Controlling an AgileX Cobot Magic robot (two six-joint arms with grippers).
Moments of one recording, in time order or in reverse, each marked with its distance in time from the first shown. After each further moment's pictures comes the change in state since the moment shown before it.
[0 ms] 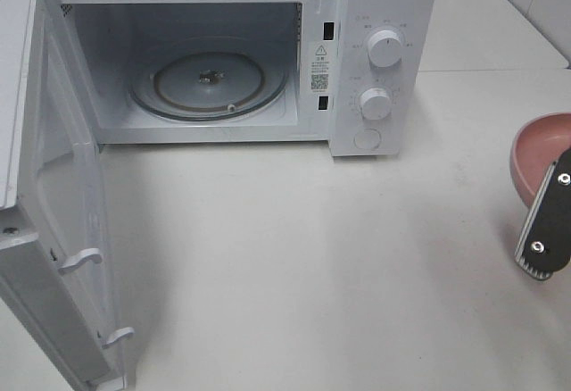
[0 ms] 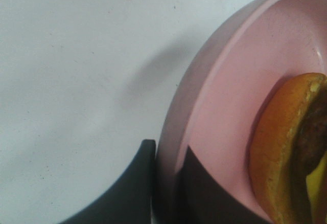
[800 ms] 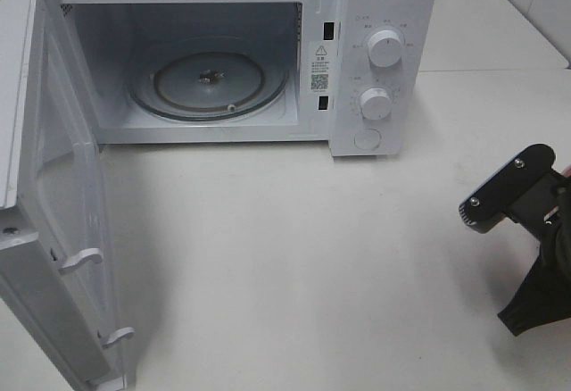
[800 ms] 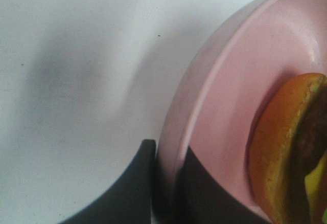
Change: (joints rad) left arm 0.000 0.000 0.000 0.000 0.000 0.000; right arm 0.000 0.485 -0.095 -0.144 0.111 0.762
